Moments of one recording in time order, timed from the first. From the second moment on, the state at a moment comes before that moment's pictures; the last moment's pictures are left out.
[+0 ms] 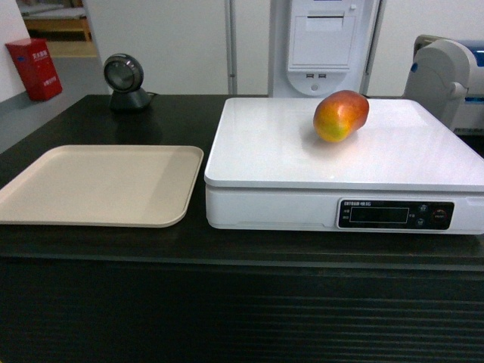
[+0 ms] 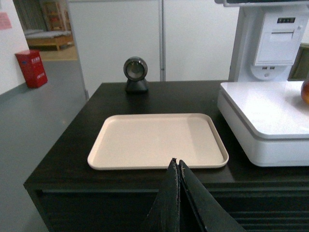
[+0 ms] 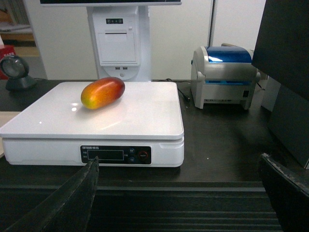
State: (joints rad) left arm 0.00 0.01 0.02 0.00 0.00 0.00; right arm 0.00 0.01 0.01 0.00 0.00 0.00
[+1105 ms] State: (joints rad) left arm 0.00 0.01 0.01 0.00 0.00 0.00; right arm 0.00 0.01 0.01 0.00 0.00 0.00
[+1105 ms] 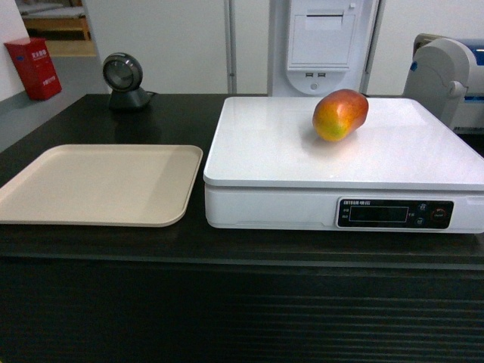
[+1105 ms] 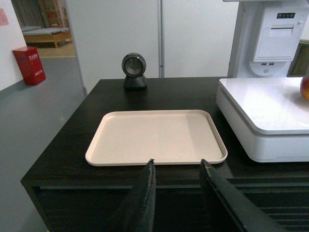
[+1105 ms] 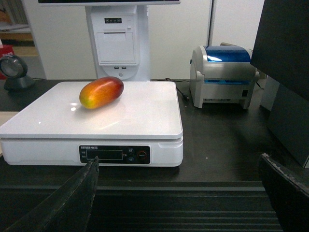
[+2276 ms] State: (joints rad) left arm 0.00 0.01 0.01 0.00 0.00 0.00; right arm 0.00 0.01 0.01 0.00 0.00 0.00
